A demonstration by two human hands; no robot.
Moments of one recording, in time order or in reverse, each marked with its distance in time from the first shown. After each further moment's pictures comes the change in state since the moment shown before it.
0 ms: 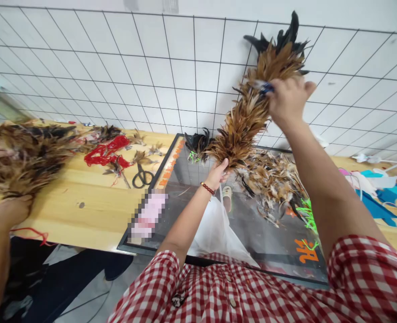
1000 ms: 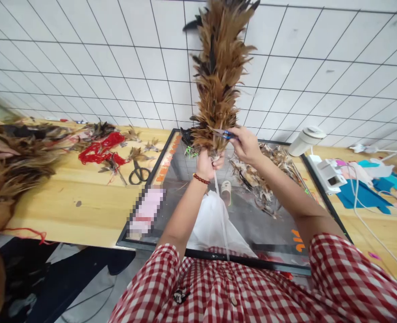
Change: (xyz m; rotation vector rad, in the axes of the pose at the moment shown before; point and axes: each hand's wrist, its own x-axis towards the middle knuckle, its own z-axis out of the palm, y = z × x) left_hand -0.009 0.045 0.013 -0.261 -0.081 0.007; right_hand -0.133 -0.088 0.018 0.399 -0.160 -0.321
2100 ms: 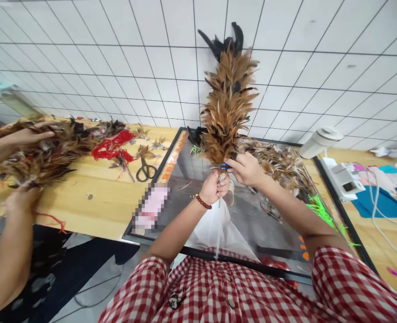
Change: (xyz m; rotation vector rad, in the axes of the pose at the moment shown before) left_hand -0.055 -0.046 -0.027 0.029 0.011 -0.193; right_hand -0.045 -0.037 0.008 -0.082 0.096 -0.385
